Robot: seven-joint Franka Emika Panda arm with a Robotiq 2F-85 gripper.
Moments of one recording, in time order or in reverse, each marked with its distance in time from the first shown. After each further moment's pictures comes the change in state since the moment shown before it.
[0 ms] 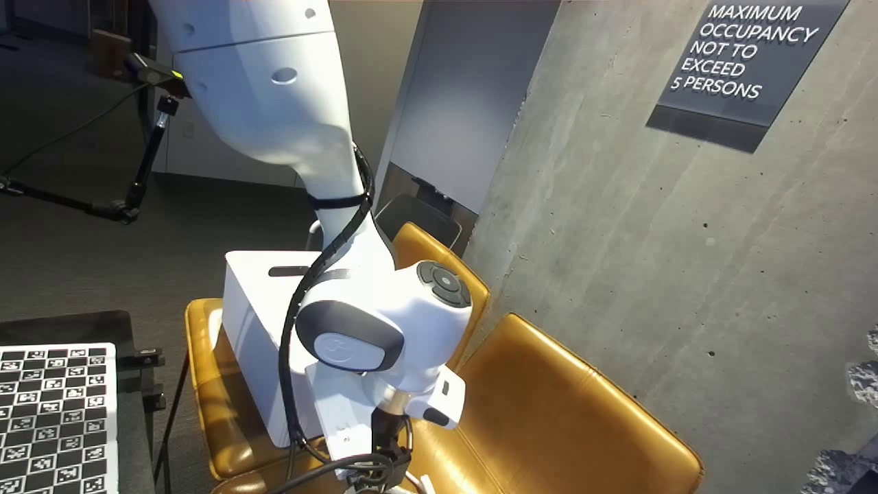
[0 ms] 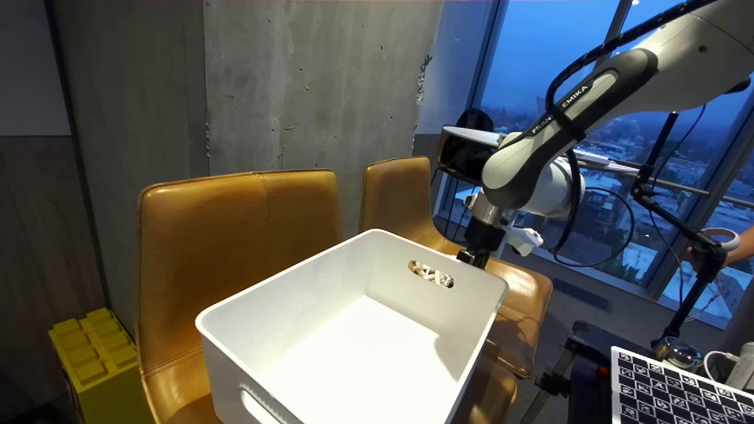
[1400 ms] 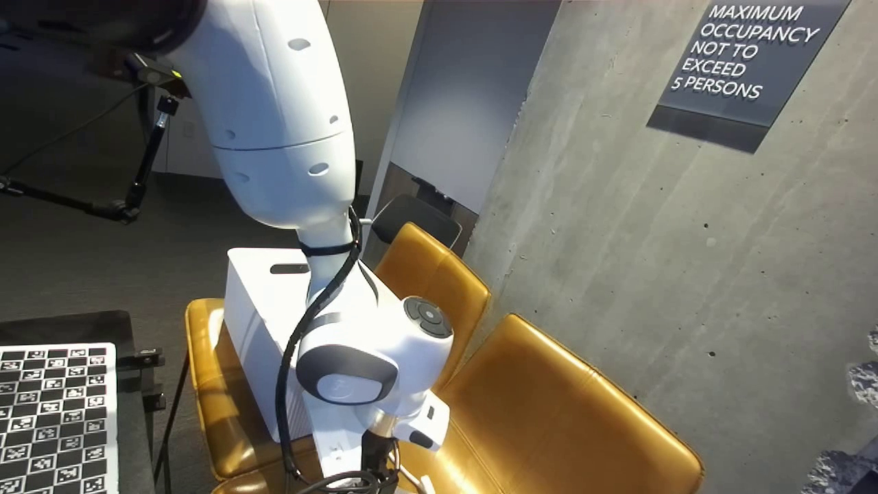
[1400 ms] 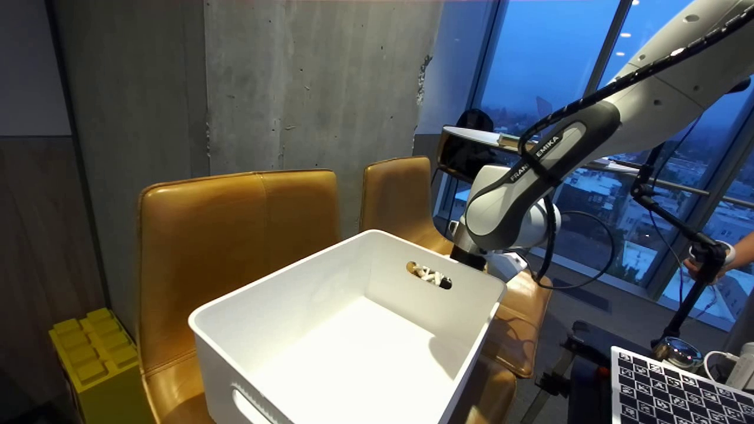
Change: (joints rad) arm -0.006 0.175 0.029 0.106 -0.150 0.062 0.178
